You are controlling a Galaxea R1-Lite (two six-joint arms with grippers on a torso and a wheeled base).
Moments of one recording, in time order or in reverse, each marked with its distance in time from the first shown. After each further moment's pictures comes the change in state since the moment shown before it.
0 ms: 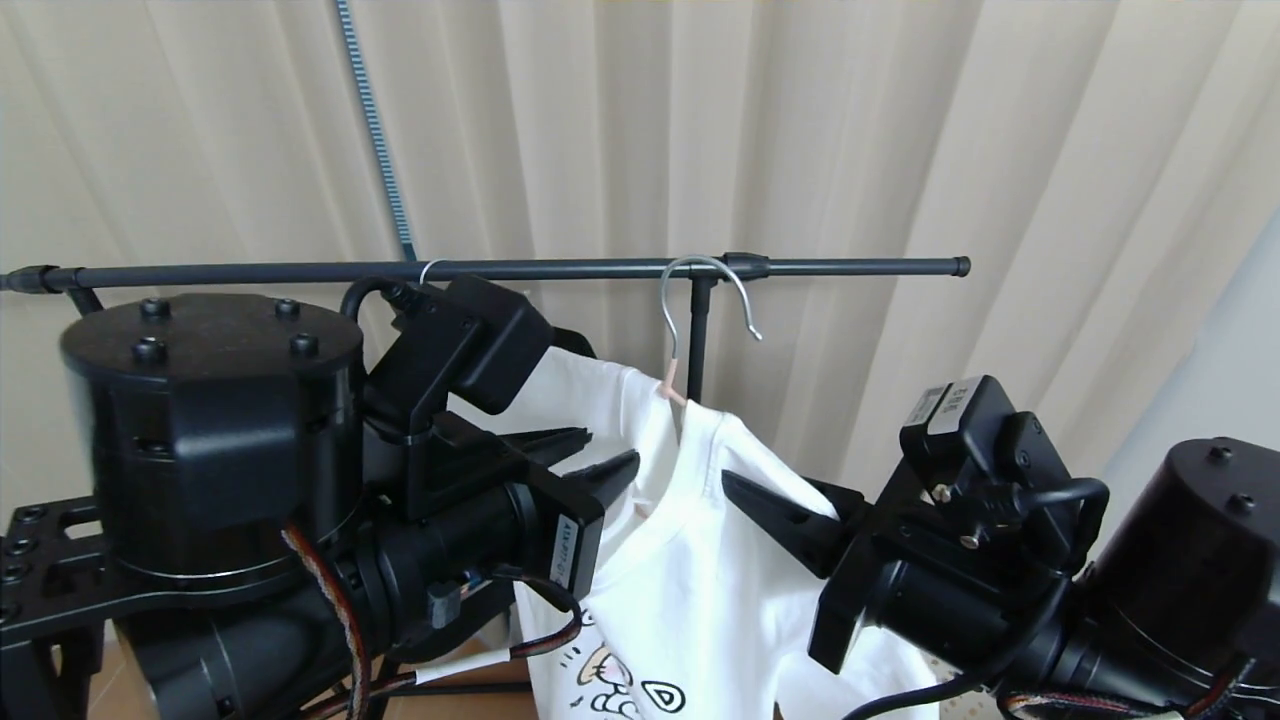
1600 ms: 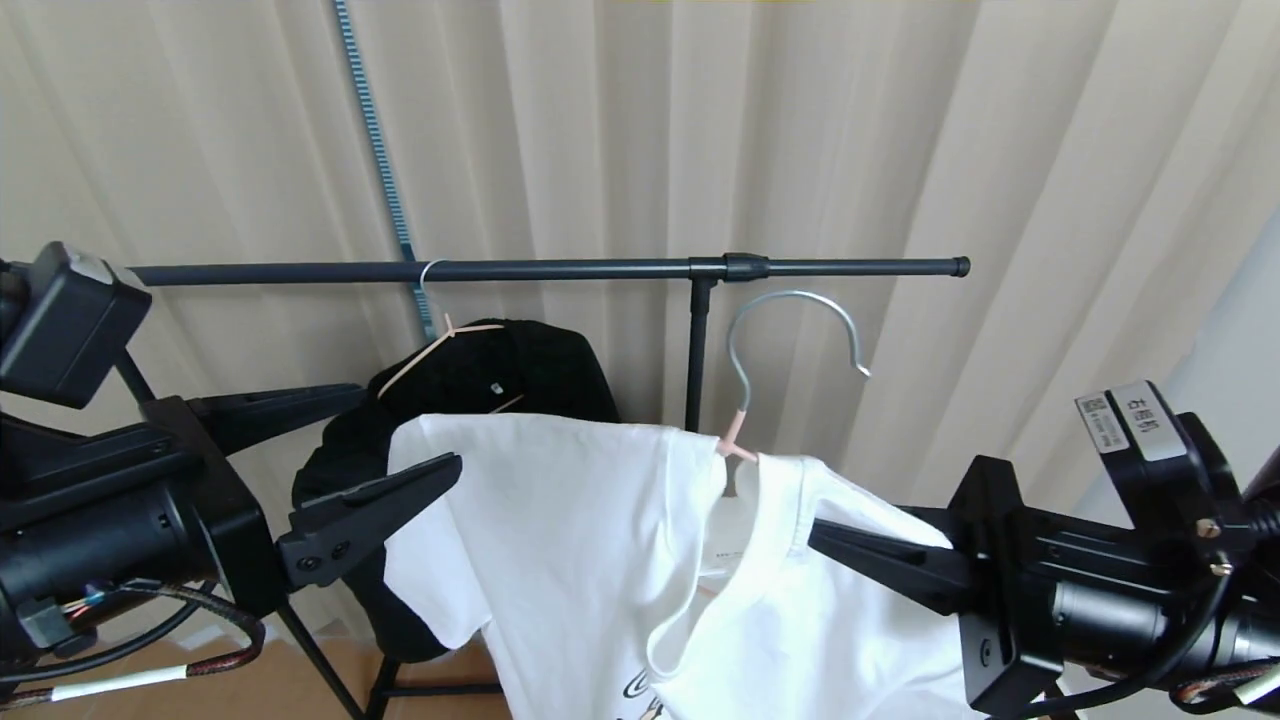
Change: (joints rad) left arm 0.435 -0.343 0.204 0.007 -0.471 0.095; right arm -0.270 -0.129 0.108 0.008 0.630 0.005
